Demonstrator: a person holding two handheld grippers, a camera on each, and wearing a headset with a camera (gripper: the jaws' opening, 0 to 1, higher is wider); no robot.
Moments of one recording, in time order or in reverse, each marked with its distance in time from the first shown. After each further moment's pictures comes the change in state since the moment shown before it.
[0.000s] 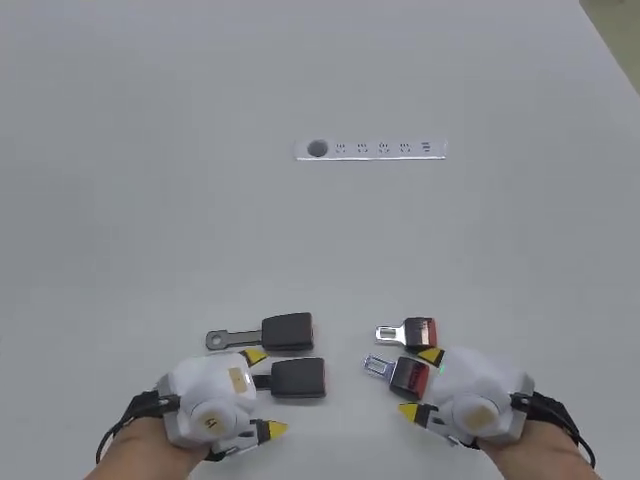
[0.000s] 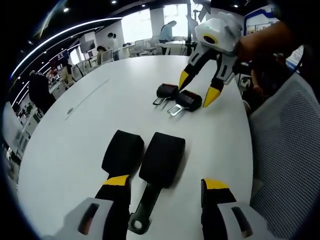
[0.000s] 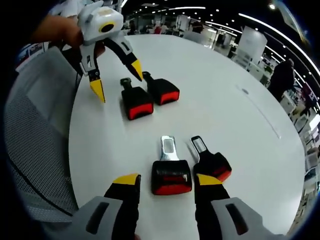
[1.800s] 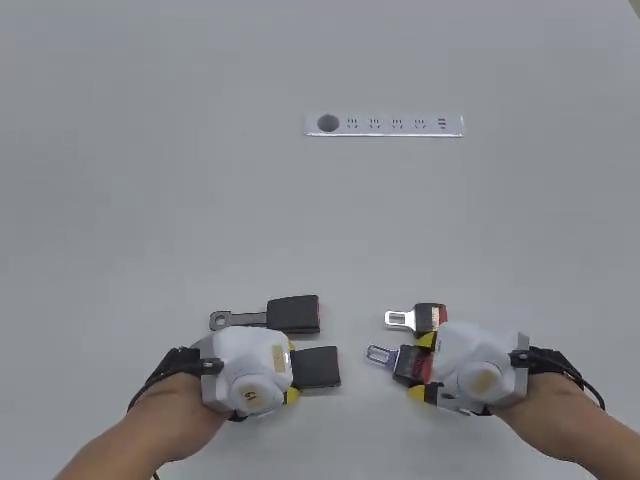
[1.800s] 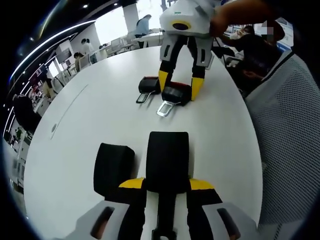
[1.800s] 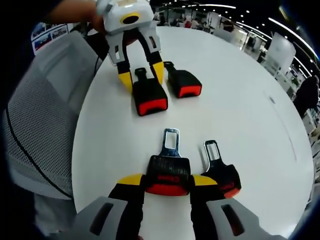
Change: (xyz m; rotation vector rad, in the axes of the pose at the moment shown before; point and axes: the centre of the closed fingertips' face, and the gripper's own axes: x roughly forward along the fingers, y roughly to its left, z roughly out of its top) left arm 0.024 -0.004 0.006 0.189 0.075 -0.086; right arm 0.017 0.006 -0.004 -0.188 0.062 0.210
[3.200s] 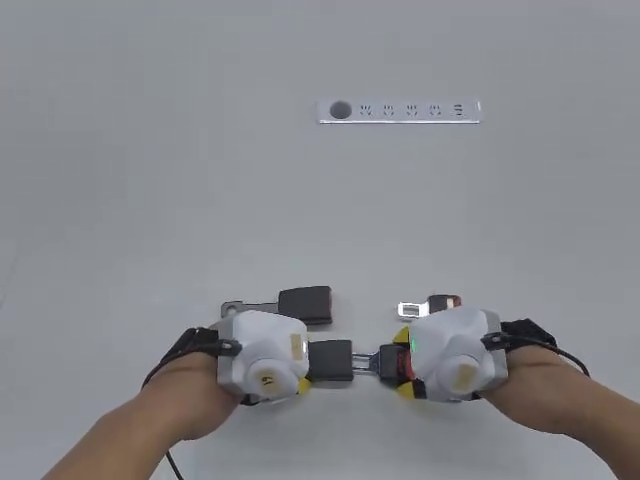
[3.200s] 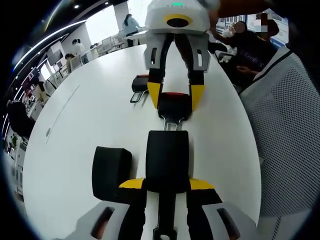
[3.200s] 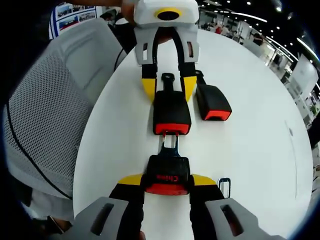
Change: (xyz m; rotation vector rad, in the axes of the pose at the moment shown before) left arm 0.002 -0.001 0.000 0.034 0.029 -0.055; right arm 0.018 0.018 0.033 -0.189 -0.003 0.115
